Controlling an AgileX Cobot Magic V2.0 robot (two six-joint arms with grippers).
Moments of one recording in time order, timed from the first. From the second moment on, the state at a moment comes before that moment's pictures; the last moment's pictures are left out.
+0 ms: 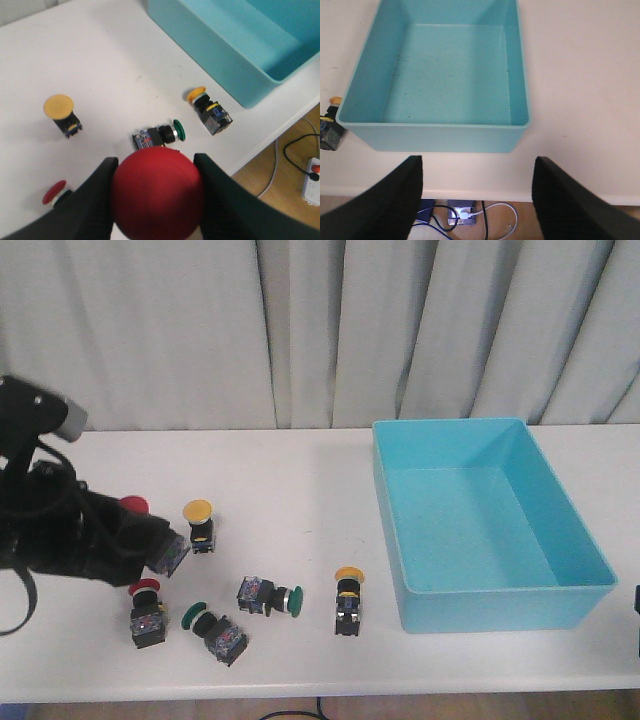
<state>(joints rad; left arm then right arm) -0.30 1.13 -0.85 -0.52 0.61 0.54 0.06 0.61 -0.58 -0.06 0.70 0.06</state>
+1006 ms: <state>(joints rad) -0.34 1.17 -0.79 -1.25 0.77 1.50 0.06 0.82 -0.70 0.39 0.81 -0.54</state>
